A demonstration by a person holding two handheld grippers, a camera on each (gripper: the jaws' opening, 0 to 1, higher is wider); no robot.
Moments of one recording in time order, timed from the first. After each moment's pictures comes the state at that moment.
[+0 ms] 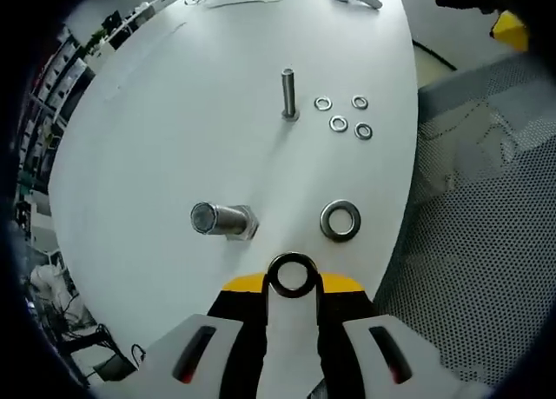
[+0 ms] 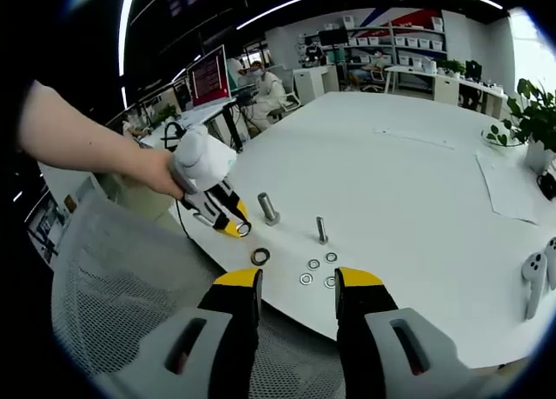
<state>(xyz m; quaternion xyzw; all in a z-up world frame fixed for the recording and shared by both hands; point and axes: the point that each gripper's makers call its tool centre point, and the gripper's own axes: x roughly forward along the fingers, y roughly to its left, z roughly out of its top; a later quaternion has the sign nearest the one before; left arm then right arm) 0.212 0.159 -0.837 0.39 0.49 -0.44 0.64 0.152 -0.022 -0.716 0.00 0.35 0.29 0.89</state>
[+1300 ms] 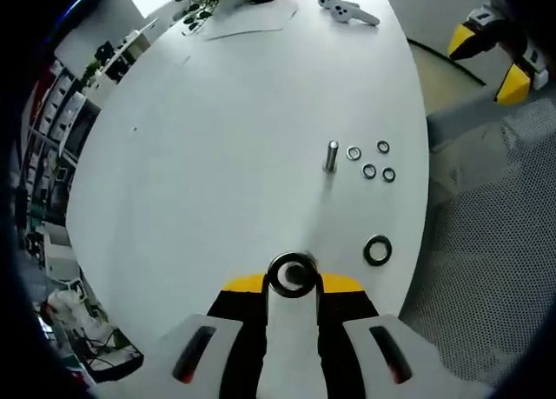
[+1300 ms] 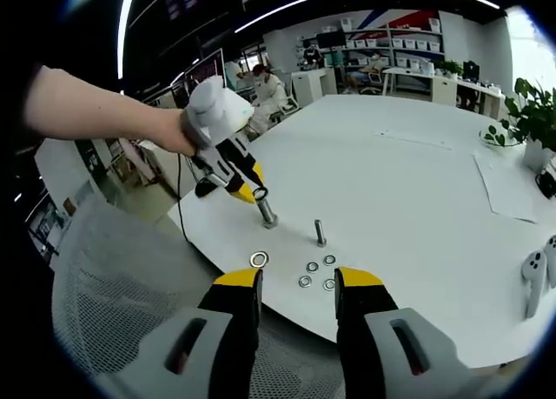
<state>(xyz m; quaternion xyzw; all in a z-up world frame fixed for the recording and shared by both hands) 0.272 0.135 -0.792 0.41 0.46 -0.45 0.65 0.153 -0.024 -0.713 0.01 0.34 0.28 0.90</state>
